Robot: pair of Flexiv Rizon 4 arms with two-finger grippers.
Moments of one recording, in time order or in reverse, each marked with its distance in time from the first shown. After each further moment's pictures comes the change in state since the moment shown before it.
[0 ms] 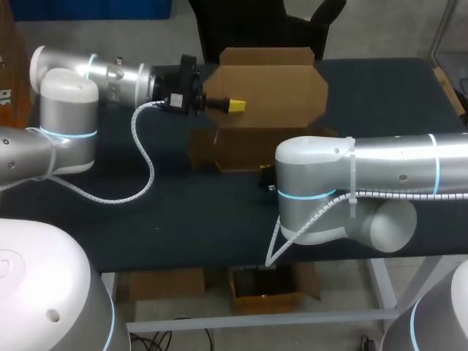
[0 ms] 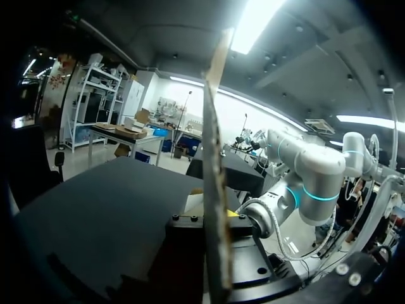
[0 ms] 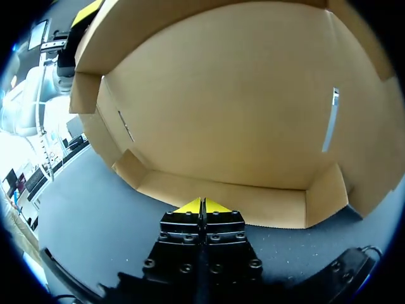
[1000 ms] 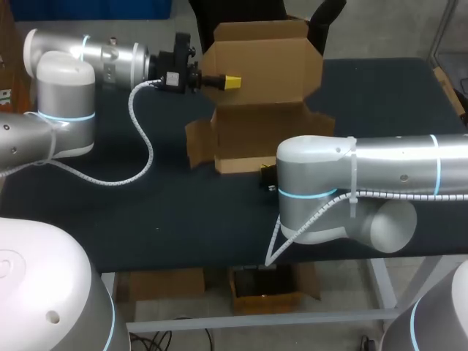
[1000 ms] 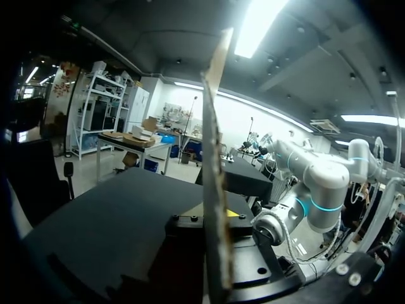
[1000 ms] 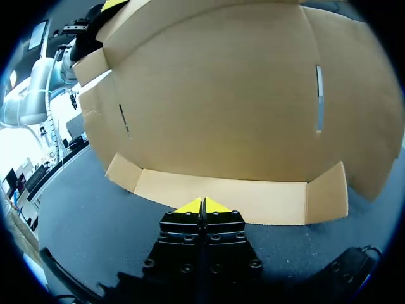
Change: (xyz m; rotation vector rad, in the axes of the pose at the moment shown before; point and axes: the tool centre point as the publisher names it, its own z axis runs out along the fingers) left arm -0.029 -0.039 -0.016 0.027 -0.046 0.030; right arm 0.000 0.000 0.000 -0.001 0.000 0.000
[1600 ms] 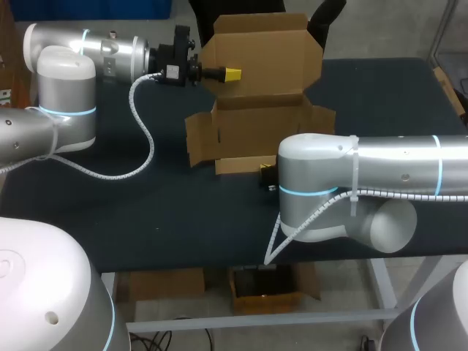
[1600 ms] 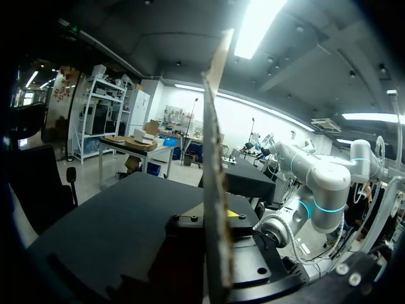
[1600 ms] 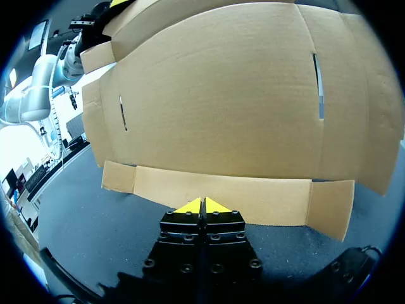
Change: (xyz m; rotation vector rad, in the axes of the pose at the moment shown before) left arm -0.013 -0.015 -0.002 0.010 -0.016 0.019; right arm 0.000 0.000 0.000 -0.001 -0.001 0.000
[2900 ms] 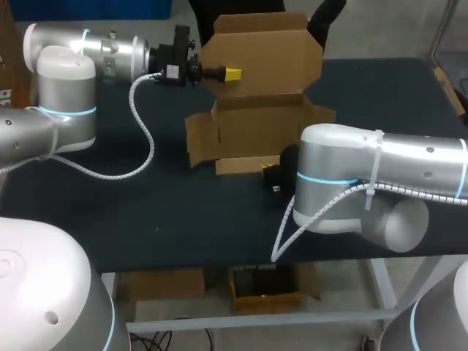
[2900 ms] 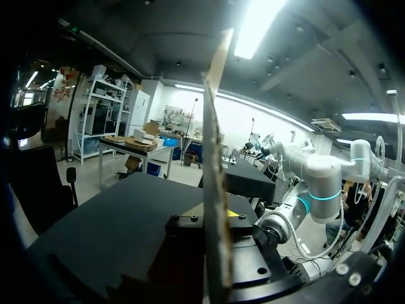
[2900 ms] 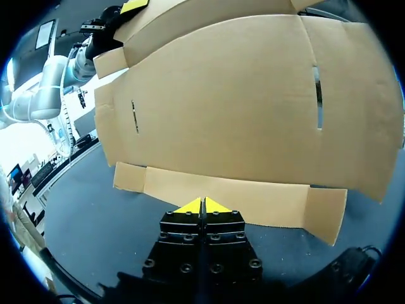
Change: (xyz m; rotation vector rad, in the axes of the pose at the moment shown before) left arm 0.000 -0.001 0.000 0.001 0.000 0.002; right arm 0.004 0.004 -0.010 -0.007 0.051 -0.023
